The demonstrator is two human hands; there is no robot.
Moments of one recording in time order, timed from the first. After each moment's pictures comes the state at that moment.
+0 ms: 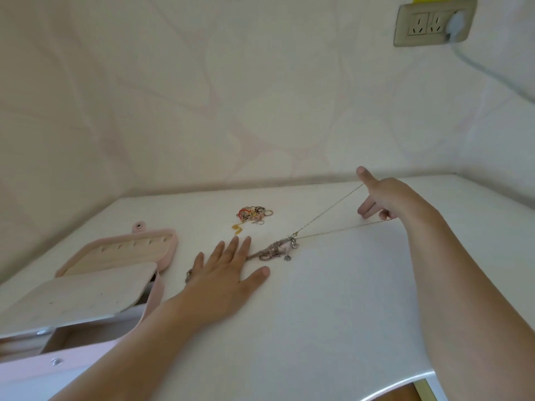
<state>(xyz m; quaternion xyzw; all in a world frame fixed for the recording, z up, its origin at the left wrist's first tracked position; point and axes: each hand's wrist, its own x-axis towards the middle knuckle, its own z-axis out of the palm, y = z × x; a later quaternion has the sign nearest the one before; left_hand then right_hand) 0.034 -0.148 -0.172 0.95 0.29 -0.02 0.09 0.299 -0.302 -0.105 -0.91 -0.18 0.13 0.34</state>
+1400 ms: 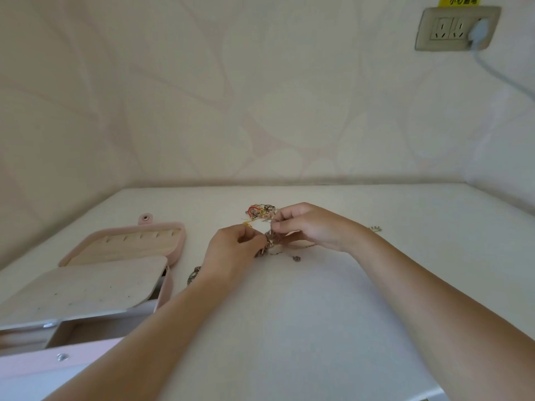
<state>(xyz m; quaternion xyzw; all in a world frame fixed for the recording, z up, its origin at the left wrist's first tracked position) 0.052 -0.140 -0.157 0.77 0.31 0.30 0.47 0.205 -0.221 -0.133 -0.64 -0.49 0.37 0.45</state>
